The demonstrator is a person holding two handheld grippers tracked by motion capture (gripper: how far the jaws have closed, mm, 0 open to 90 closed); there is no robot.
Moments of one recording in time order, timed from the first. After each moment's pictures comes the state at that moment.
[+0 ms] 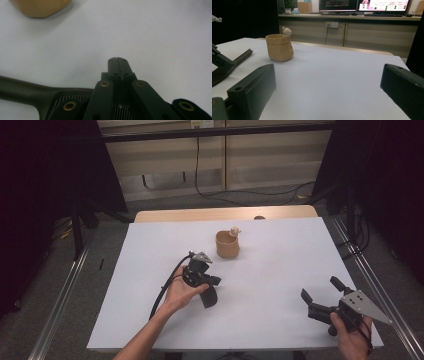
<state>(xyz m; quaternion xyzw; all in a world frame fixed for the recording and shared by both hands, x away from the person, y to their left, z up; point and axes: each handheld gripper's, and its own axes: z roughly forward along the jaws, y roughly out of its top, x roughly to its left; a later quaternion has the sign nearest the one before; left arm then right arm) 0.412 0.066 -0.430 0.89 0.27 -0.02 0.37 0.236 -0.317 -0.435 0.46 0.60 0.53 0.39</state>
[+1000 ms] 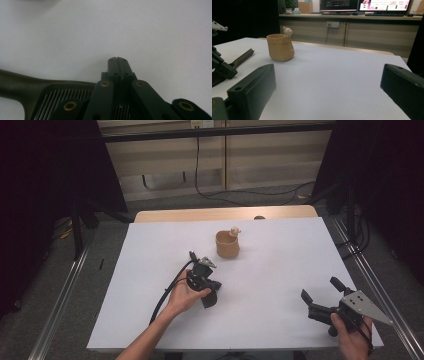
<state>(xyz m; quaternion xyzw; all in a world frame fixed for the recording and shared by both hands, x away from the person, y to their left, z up) 0.408 0.058 -0.444 0.90 0.28 -0.01 0.34 0.235 -0.317 -0.435 0.46 0.60 0.53 0.39</state>
